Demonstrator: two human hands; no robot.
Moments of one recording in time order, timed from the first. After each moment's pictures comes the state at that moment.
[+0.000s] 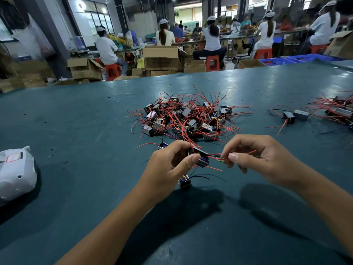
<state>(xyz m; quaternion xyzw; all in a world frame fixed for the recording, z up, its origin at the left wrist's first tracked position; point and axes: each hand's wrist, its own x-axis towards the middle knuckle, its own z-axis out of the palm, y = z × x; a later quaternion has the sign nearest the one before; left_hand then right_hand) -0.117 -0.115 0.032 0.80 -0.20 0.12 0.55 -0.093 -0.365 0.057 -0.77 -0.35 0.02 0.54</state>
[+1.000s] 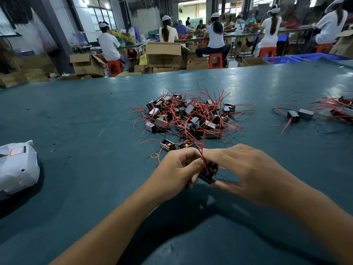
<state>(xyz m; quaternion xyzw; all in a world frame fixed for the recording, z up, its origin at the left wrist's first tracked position) -0.115 -0.126 0.022 0.74 -0.22 -0.03 0.63 -0.115 -0.337 0.049 -0.83 -0.48 -0.23 0.16</state>
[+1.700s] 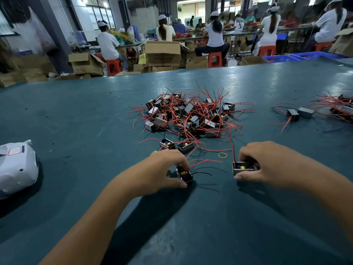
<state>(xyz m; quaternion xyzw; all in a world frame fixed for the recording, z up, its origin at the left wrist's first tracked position) -0.107 -0.076 0.041 0.94 -0.26 -0.05 0.21 -0.084 -0.378 0.054 -0.97 -0.25 0.02 0.04</state>
